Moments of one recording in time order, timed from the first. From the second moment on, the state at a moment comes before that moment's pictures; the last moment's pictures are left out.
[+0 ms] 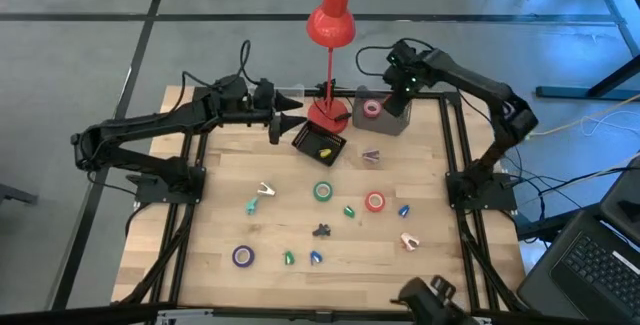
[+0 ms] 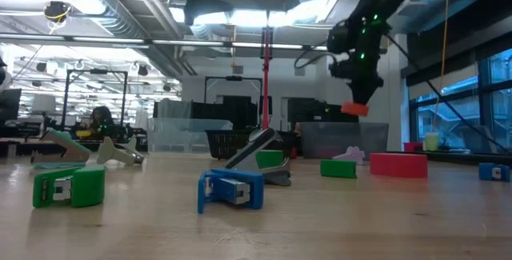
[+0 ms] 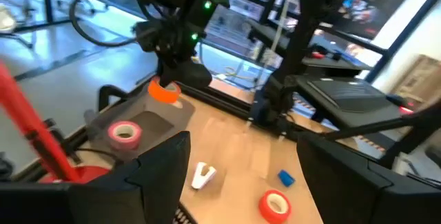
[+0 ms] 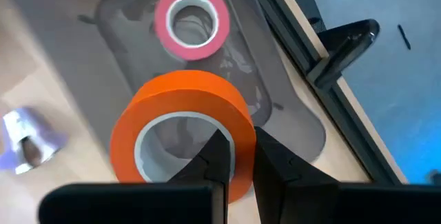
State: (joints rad) left arm 0.40 1.14 0.93 0.03 0.19 -0.31; right arm -0.84 1.70 1.36 -1.01 0.04 -0.22
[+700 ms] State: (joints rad) left arm 0.40 1.14 0.93 0.03 0.14 -0.31; right arm -0.87 1.95 1.36 -0.90 0.11 -0.30
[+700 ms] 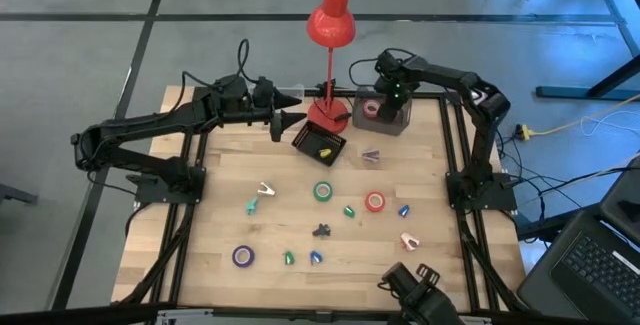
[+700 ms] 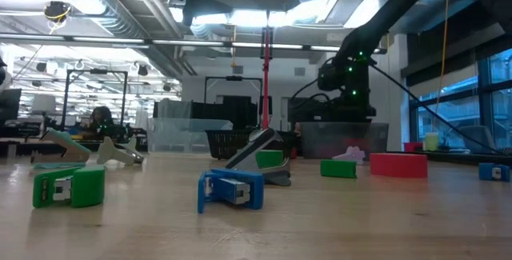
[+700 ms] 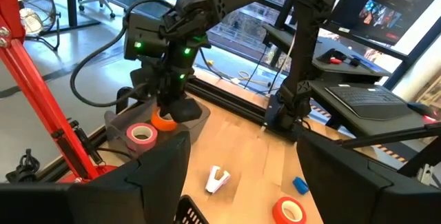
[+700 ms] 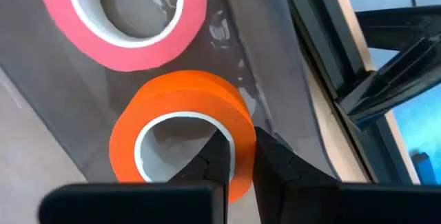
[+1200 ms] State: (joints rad) left arm 0.40 1.14 0.93 0.03 0.14 -0.31; right arm -0.87 1.75 1.36 -0.92 0.07 -0.22
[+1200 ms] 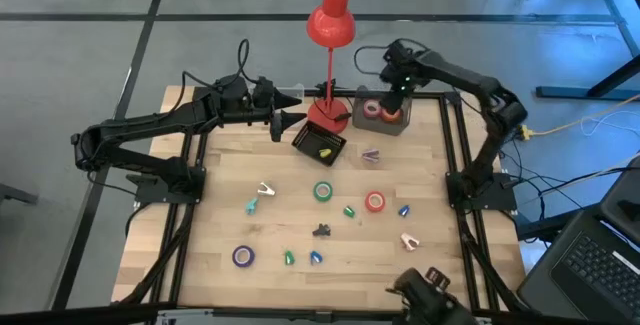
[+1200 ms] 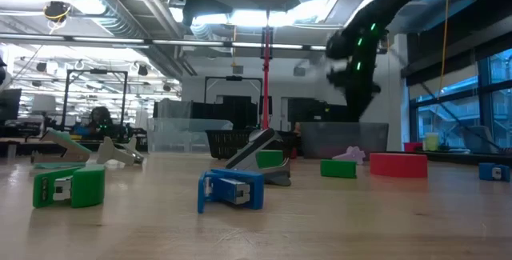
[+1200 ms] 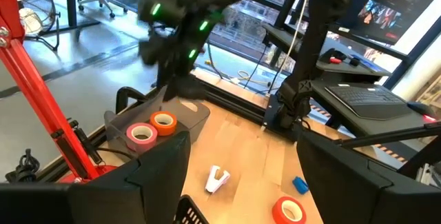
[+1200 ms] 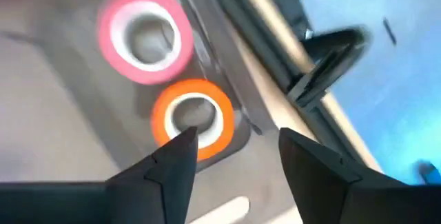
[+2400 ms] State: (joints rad) left arm 0.40 1.14 0.93 -0.12 0.15 -0.26; right arm 0.18 1.18 1.07 -1.03 0.05 0.57
